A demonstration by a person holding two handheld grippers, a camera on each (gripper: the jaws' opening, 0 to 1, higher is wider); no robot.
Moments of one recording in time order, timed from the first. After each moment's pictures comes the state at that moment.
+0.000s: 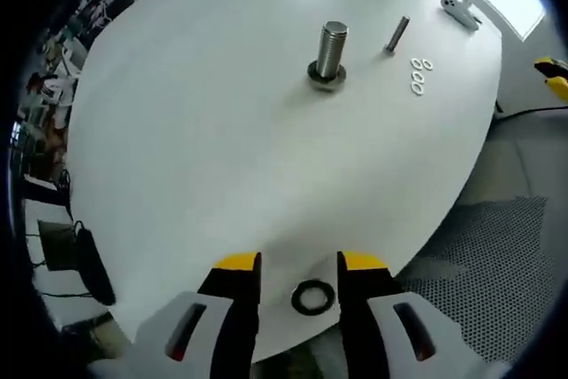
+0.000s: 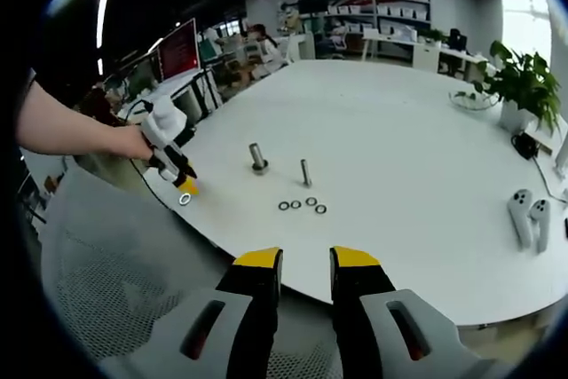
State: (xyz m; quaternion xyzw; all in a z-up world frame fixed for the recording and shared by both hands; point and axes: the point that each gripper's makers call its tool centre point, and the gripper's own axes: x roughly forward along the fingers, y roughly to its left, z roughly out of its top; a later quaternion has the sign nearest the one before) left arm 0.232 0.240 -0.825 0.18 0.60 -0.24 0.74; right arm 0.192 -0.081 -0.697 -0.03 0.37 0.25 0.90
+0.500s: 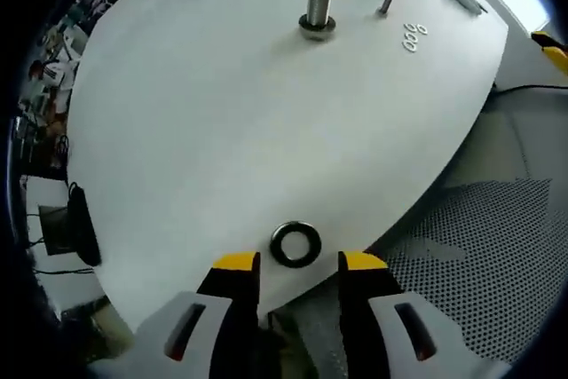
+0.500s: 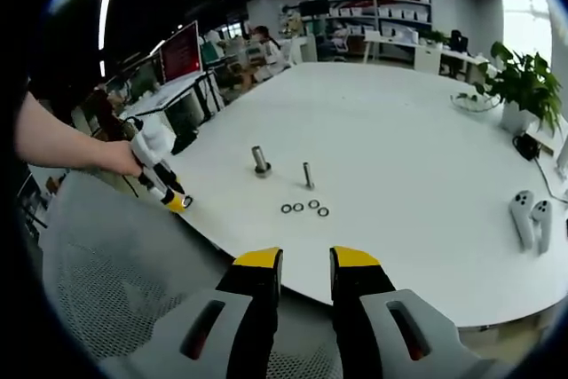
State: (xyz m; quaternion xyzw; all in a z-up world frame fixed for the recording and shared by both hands) left arm 0.190 0.257 -0.836 0.19 0.63 -0.23 0.72; right arm 0.192 -0.079 -0.695 -0.03 0.36 0.25 0.90
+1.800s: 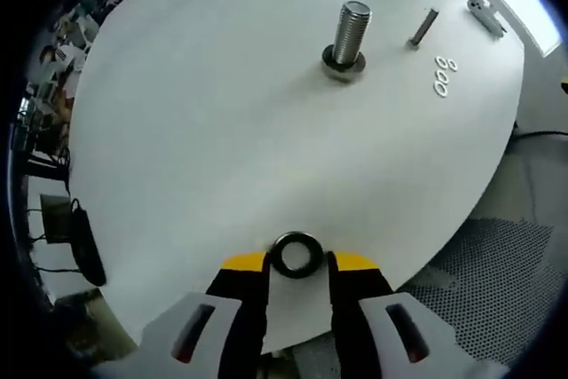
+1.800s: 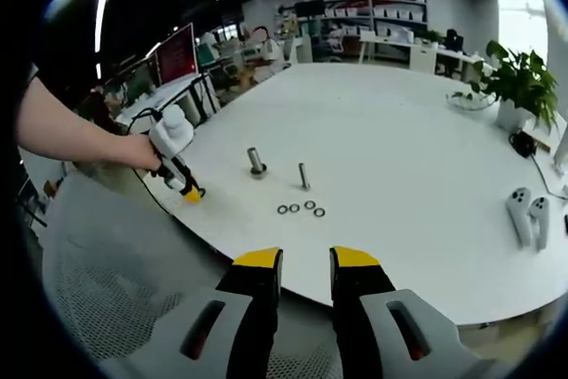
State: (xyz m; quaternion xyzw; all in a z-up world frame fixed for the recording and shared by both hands) left arm 0.240 0.232 -0.839 0.16 0.63 -0.19 0.74; right arm 0.195 -0.083 -0.695 -0.02 0.36 0.24 0.90
